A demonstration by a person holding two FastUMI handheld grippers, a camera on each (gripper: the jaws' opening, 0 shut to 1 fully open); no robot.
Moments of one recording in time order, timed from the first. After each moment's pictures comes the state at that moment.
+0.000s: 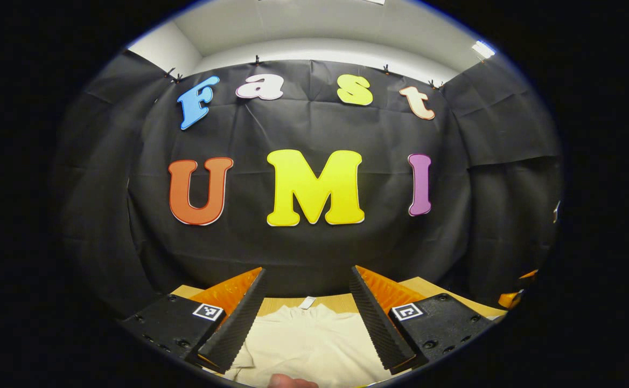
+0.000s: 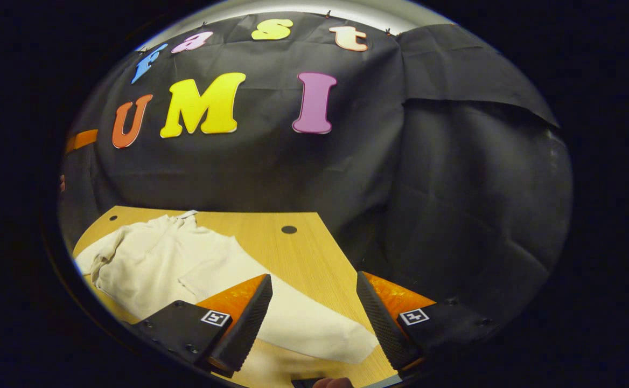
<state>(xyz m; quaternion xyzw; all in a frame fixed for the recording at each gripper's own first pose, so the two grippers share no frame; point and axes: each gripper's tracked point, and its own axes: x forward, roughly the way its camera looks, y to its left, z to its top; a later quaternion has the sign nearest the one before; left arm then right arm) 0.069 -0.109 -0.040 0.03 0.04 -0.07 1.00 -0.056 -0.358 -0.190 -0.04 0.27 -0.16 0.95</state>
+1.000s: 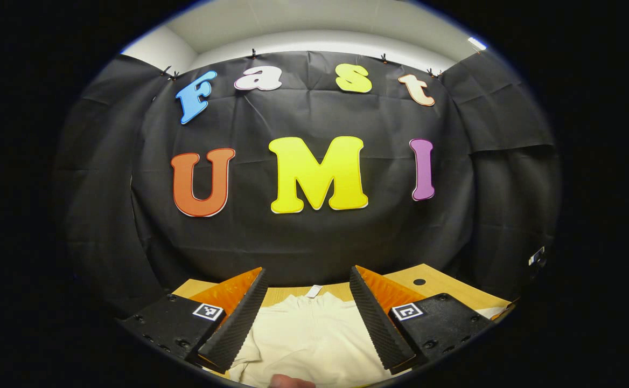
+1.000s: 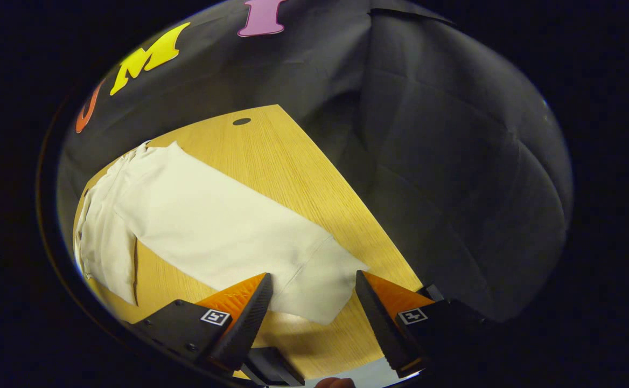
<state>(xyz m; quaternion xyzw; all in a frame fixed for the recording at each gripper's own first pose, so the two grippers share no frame) 0.058 -0.103 -0.057 0.04 0.06 -0.06 1.00 -0.128 -0.433 -0.348 0.03 0.47 -0.23 0.85</state>
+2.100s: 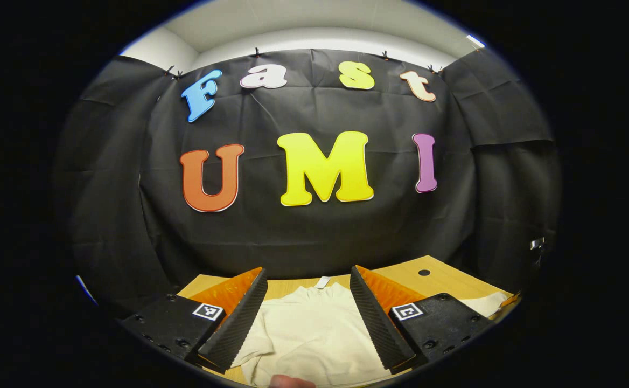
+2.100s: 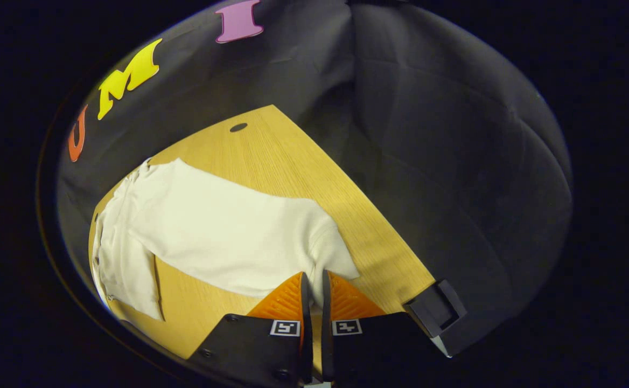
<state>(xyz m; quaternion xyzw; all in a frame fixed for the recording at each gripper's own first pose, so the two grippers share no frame) 0.031 -0.070 -0.061 0.05 0.08 -0.04 0.99 -0.108 -0.419 -0.311 0.11 0.45 -0.22 0.86</state>
